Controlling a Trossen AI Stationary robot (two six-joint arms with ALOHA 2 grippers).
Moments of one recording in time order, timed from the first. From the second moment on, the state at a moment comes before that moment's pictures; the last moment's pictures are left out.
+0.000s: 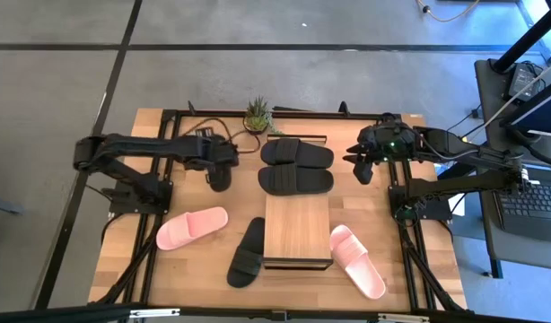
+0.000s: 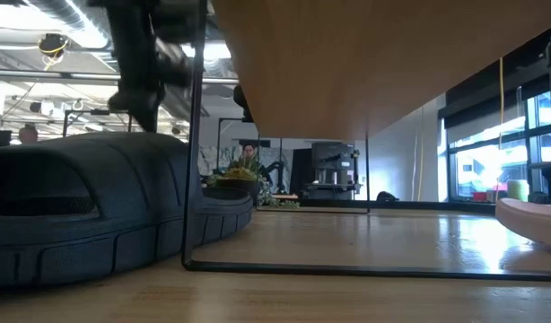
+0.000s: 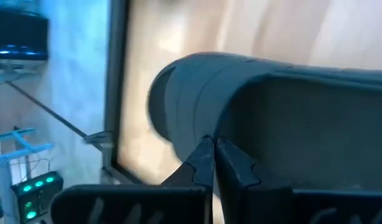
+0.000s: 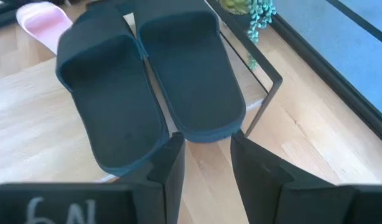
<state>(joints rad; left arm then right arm) 0.20 1.35 0.97 -1.01 -0.60 -0.01 -0.19 0.91 1.02 -0.84 0.11 0.26</state>
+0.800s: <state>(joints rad) 0.15 1.13 1.21 -0.36 -0.77 0.35 -0.19 0.95 1.02 -0.17 0.10 0.44</state>
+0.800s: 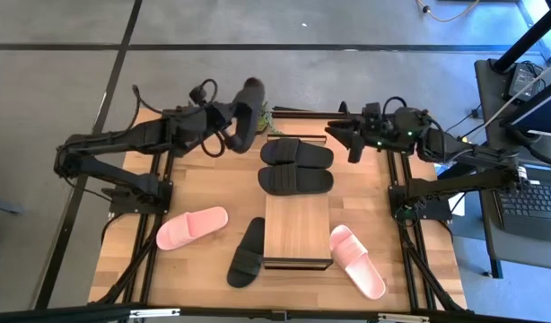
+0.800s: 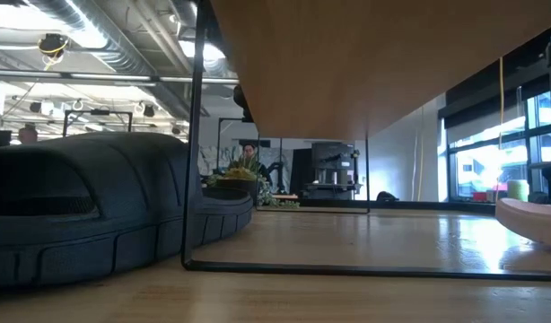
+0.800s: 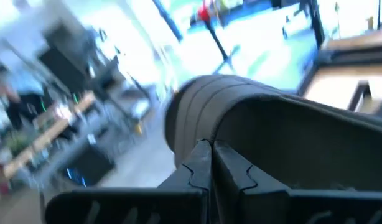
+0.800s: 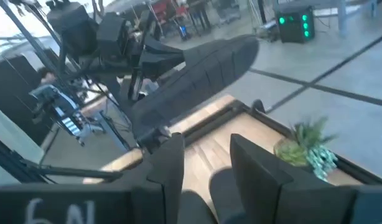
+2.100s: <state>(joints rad) 0.15 1.35 1.21 0.29 -0.79 0.72 -0.13 1.33 1.02 0.36 0.09 0.52</state>
